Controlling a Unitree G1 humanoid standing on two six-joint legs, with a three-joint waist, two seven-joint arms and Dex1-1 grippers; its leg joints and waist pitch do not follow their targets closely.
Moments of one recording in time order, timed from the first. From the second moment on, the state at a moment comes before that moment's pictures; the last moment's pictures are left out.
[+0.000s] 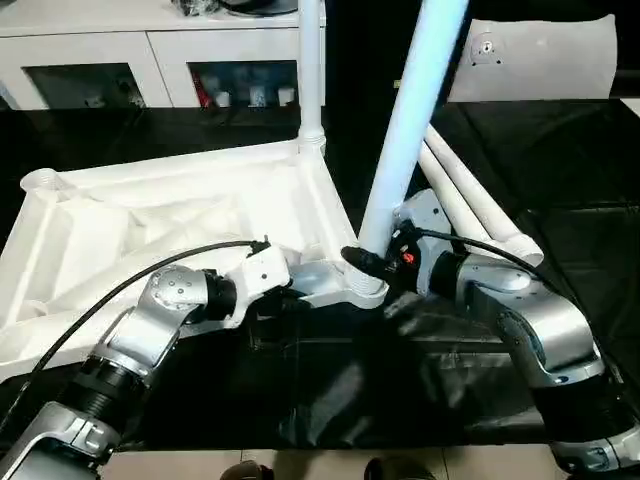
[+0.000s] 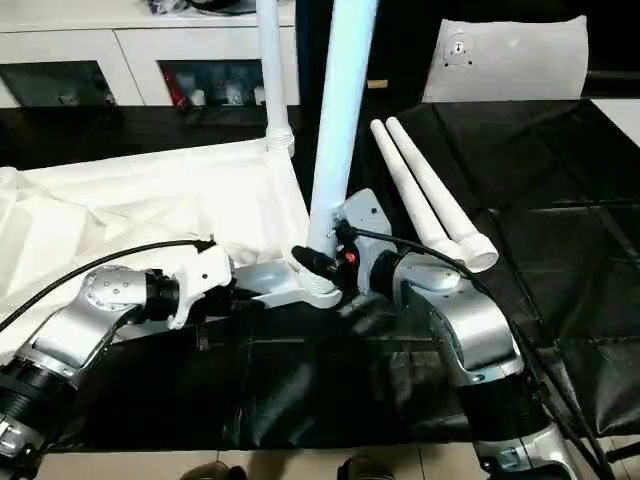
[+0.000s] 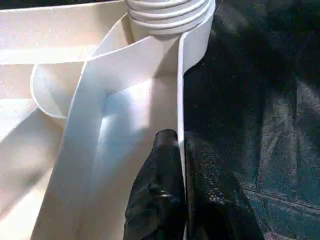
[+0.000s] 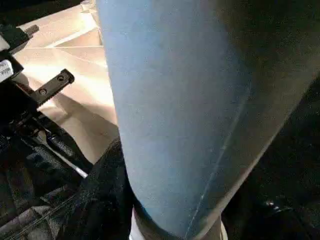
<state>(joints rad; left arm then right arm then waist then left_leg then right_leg) -0.43 0.49 -0.35 0.29 -0.06 0.15 -1.02 -0.42 -0.36 0.20 -0.07 0.28 0.65 0.62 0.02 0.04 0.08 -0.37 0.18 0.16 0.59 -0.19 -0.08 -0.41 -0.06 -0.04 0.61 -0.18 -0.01</state>
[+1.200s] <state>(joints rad) -0.42 0.48 -0.33 0.31 -0.06 0.17 -1.08 -0.38 -0.25 0.00 0.13 0.43 0.63 0.69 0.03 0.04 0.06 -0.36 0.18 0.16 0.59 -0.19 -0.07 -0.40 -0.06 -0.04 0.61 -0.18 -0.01</state>
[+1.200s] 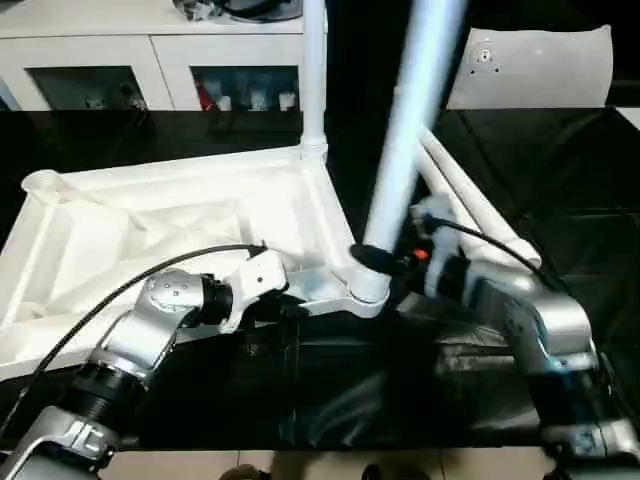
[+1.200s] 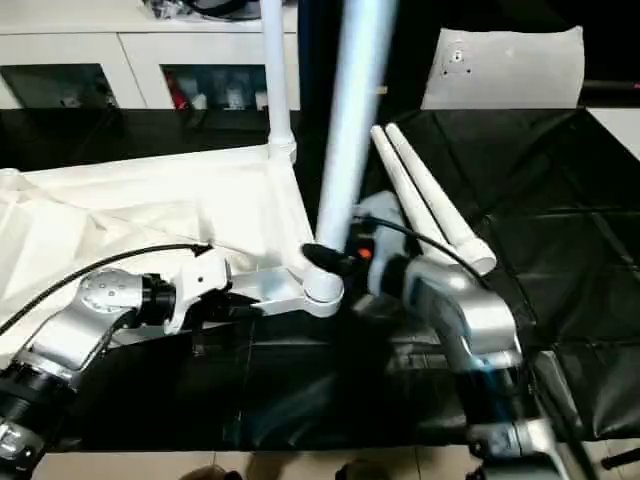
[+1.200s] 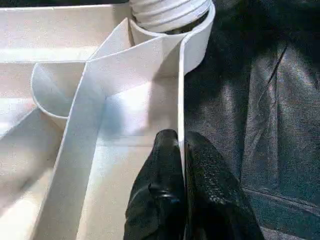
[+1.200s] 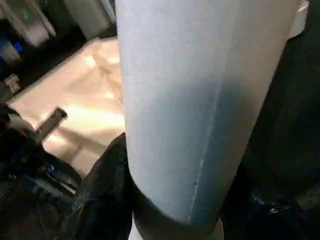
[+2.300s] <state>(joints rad) -0.46 0.48 -0.33 0.36 -0.04 0.13 -1.11 -0.31 -0.37 0.23 0.10 0.16 0.18 0.79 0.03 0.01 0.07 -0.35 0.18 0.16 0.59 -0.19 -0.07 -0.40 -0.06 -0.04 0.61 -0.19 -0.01</state>
